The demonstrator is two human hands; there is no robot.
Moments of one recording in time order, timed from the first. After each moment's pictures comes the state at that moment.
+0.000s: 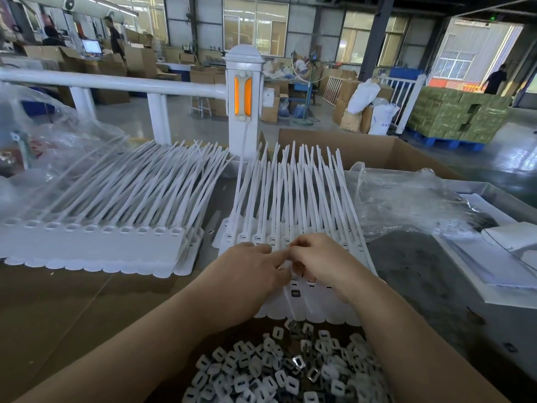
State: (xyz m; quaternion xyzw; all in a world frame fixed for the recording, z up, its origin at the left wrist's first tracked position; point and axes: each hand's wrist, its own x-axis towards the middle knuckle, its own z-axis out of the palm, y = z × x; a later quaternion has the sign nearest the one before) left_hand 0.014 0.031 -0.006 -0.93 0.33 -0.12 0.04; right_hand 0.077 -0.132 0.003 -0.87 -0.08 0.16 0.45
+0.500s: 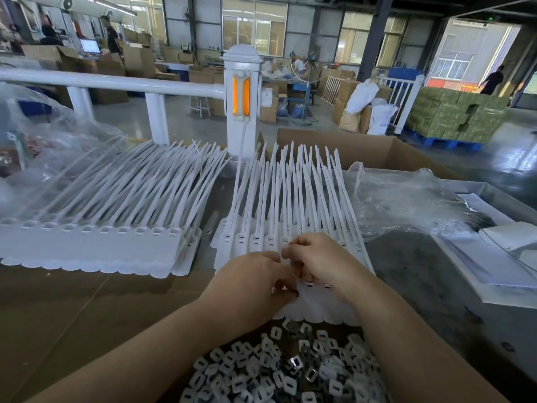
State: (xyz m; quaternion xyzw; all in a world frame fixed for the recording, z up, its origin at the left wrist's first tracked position) left_hand 0.007 0.011 -0.009 -0.96 0.18 -0.08 -0.21; right_hand 0.080 -0.135 0.001 -0.87 -0.09 0.16 0.46
